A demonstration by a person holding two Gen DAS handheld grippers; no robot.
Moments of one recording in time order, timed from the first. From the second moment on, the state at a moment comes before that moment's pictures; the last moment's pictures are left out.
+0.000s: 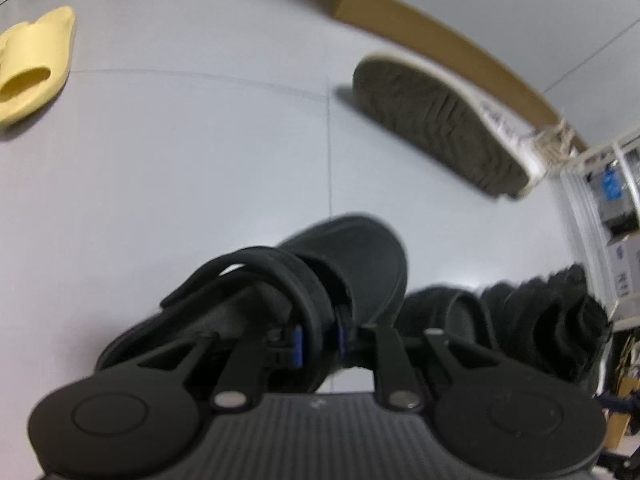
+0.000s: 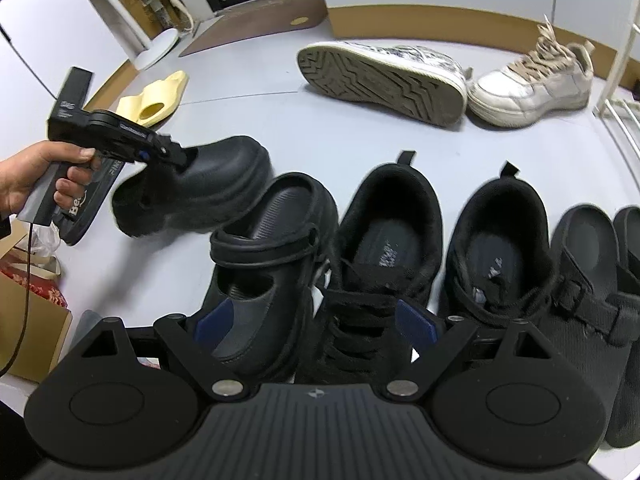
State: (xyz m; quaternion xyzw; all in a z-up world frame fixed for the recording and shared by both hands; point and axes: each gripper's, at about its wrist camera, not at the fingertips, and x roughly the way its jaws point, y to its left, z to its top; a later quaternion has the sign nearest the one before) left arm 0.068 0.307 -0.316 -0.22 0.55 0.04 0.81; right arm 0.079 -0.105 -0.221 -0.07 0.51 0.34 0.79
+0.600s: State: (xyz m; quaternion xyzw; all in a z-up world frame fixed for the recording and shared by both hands) left arm 0.045 0.326 -0.203 -0.18 0.47 0.07 0.86; right arm 0.077 -0.036 -0.136 -0.17 0.40 0.37 0.82
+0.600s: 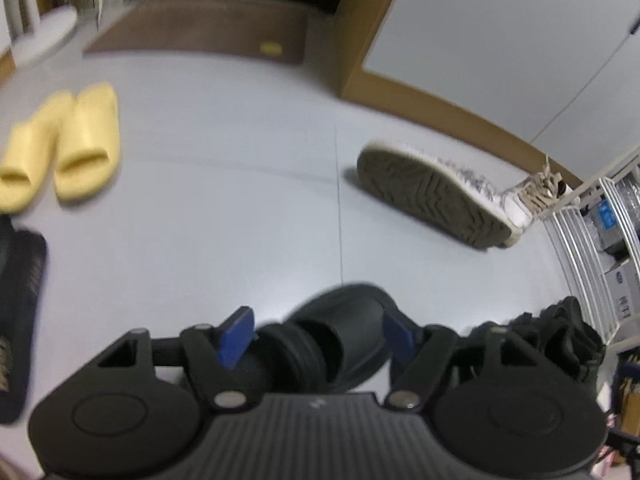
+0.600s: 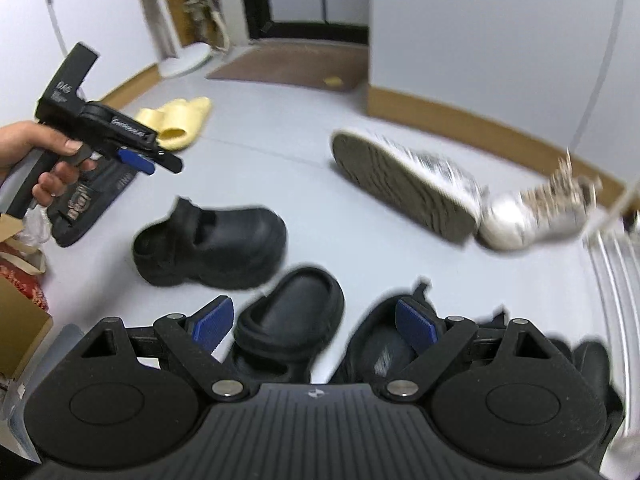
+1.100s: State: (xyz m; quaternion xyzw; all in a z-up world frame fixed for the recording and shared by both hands) left arm 0.001 0.350 -0.181 -0.20 0.44 0.07 0.87; right arm 0.086 0.048 -0.139 -0.23 0.39 0.43 0.79
